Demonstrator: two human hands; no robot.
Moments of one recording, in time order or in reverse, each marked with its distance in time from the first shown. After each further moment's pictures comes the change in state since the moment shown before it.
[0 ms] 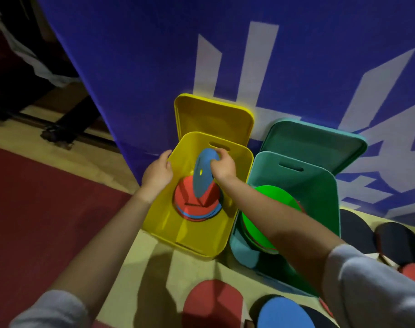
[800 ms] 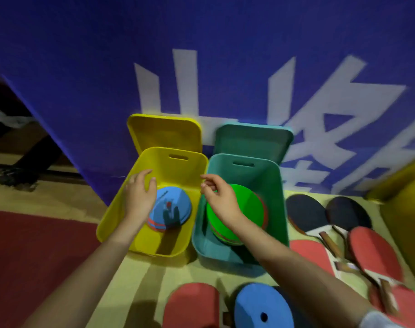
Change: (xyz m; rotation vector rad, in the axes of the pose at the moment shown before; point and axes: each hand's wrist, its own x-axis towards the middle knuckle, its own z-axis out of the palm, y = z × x) left_hand -0.065 0.055 0.017 -0.235 0.224 0.188; right_hand -0.104 0.054 -0.097 0.226 0.075 -0.259
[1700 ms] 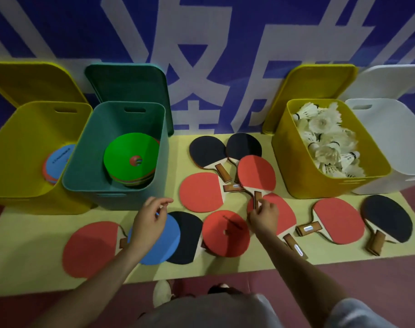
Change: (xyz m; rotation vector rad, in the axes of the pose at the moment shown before) left_hand -0.319 0.158 0.152 -0.177 -0.451 0.129; right_hand -0.261 0.227 -0.353 -0.481 0.419 0.650
